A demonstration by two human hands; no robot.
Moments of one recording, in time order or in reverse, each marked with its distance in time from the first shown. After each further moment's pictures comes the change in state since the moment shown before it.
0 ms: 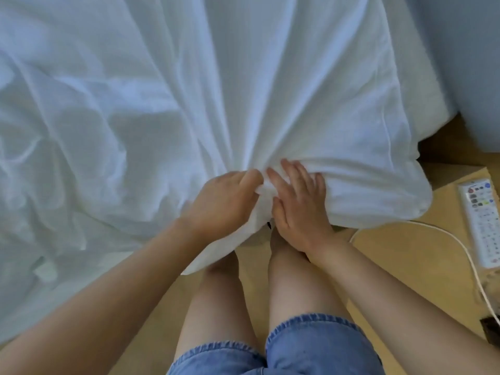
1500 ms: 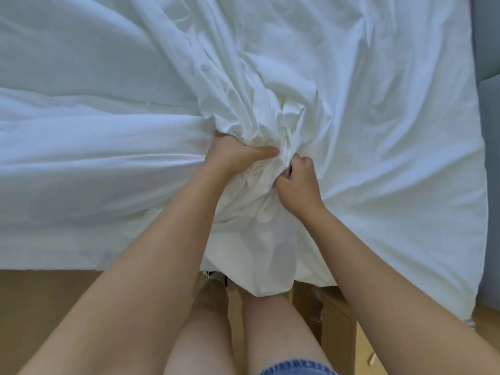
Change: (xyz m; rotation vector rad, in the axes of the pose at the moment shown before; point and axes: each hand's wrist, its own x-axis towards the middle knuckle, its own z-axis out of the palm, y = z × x) left_hand -0.194 -0.261 -0.084 -1.304 0.557 -0.809; right_hand 0.108 -0.339 0.103 0.089 -0.142 0.077
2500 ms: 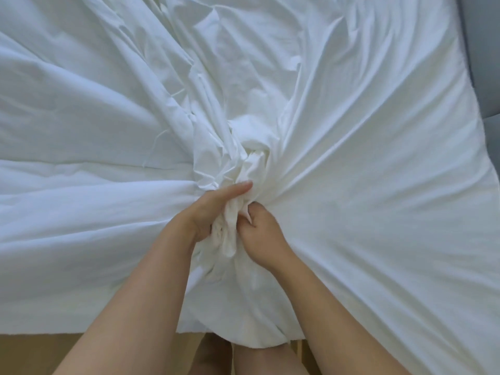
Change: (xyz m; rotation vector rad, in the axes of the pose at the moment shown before) left_hand 0.016 0.035 -0.014 -0.350 -0.274 -0.269; right_hand 0.023 -0.041 -0.002 0.289 -0.322 -0.084
